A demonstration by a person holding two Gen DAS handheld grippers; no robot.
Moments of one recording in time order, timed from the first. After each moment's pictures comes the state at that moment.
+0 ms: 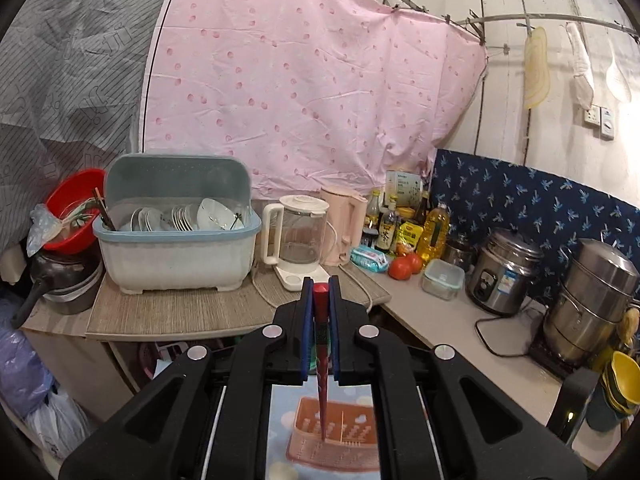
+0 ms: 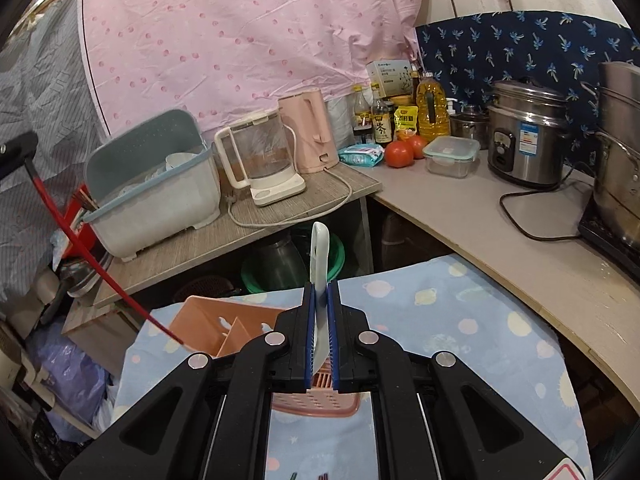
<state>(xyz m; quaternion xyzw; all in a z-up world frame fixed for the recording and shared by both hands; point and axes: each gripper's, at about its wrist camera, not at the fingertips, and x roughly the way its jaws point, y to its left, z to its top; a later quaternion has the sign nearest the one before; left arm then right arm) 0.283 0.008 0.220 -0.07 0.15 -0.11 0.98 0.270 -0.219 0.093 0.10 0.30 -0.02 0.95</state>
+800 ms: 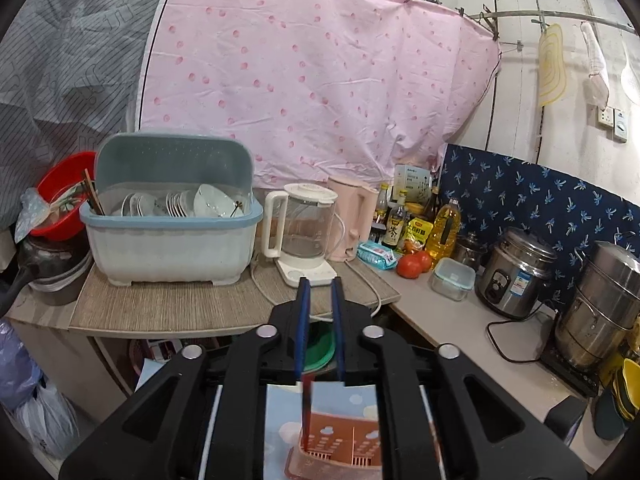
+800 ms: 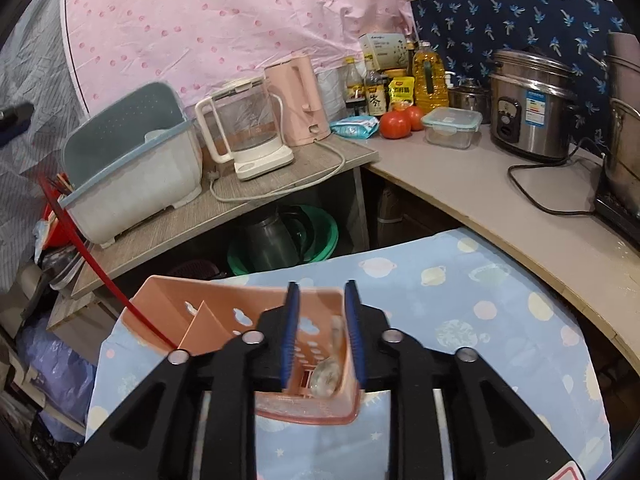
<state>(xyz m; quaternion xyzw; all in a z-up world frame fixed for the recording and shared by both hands) 0.324 0.011 0.187 -0.08 0.18 -0.10 0.97 0.296 -0.219 0.046 0.11 0.32 -0.04 0.94</state>
